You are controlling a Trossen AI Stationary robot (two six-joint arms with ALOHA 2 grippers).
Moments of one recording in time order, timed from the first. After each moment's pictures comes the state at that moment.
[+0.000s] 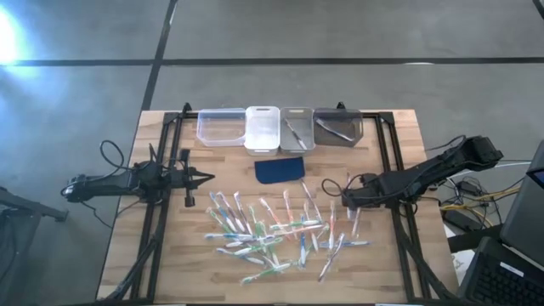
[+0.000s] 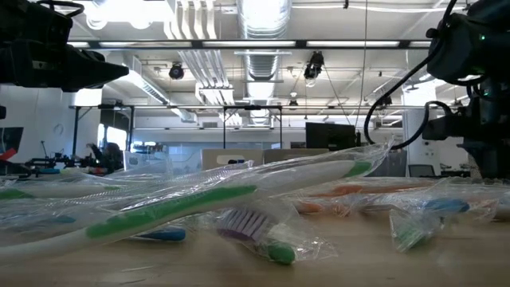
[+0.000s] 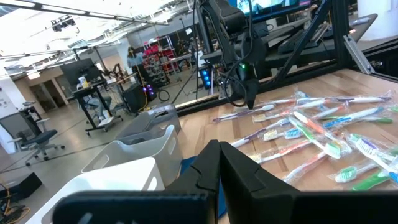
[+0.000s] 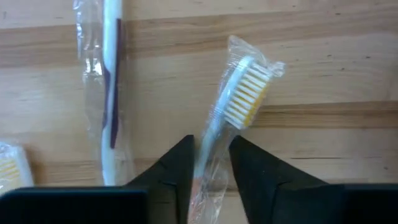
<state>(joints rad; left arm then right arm) 0.02 0.00 0.03 -0.02 -0.09 0.34 0.24 1.20 0.45 -0.82 0.09 1.89</state>
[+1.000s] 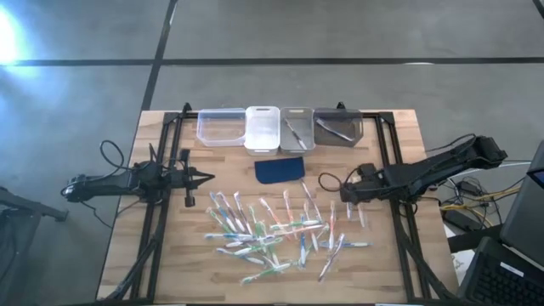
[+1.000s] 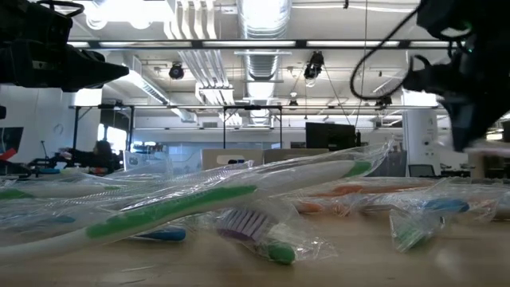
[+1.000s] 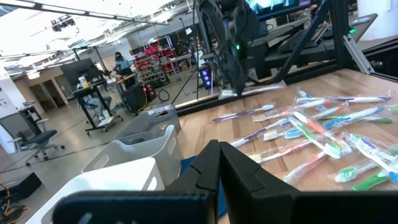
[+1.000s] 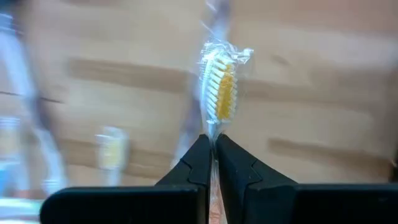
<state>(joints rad) 0.02 0.01 0.03 -0.02 -0.09 0.34 0.24 1.09 0.66 -1.00 0.27 1.69</state>
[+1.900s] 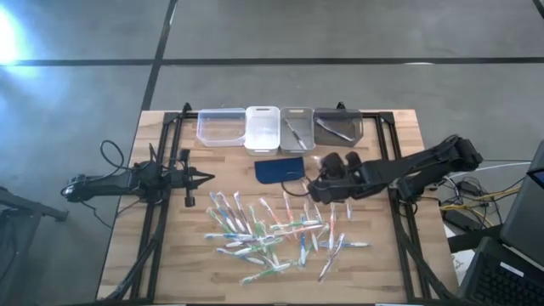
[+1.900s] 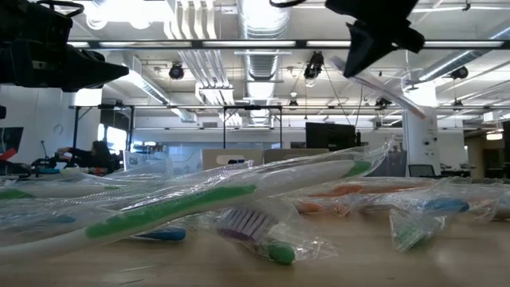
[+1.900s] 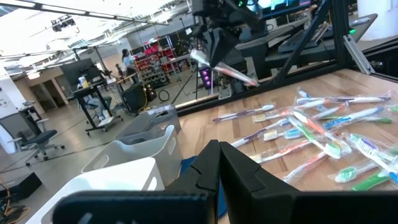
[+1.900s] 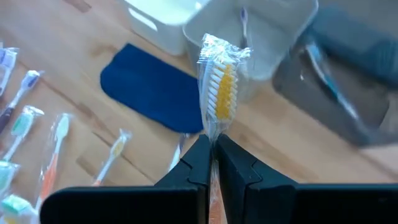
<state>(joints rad) 0.02 0.02 0.03 -0.02 -0.09 0.34 0.24 1.44 1.21 -0.98 0.71 1.05</state>
